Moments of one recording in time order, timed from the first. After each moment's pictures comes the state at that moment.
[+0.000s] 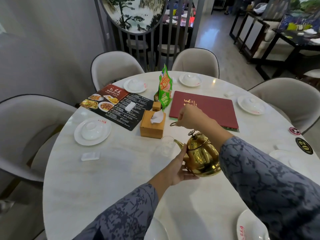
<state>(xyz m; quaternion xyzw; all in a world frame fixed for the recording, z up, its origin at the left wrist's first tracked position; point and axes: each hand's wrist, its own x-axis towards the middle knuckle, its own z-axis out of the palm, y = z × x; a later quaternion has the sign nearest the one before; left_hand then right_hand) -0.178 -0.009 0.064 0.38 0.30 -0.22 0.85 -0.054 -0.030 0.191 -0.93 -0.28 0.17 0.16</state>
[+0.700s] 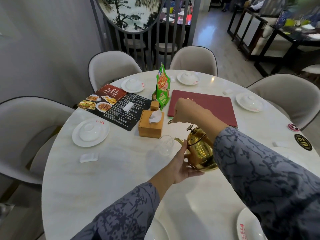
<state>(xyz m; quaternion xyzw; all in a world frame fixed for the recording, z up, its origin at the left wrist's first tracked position) -0.168 -0.017 0.076 0.34 0.31 -0.21 0.86 -0.049 -0.015 0.207 -0.93 -0.31 0.16 0.09</state>
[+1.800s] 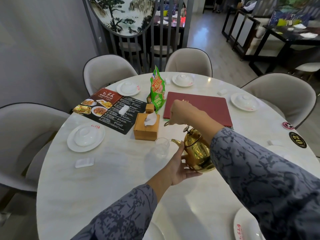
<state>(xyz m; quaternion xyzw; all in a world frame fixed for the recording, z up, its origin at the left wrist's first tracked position) -0.163 -0.026 0.081 0.35 0.31 -0.22 0.86 -0.044 -0.026 0.211 -0.93 -0.31 0.16 0.11</state>
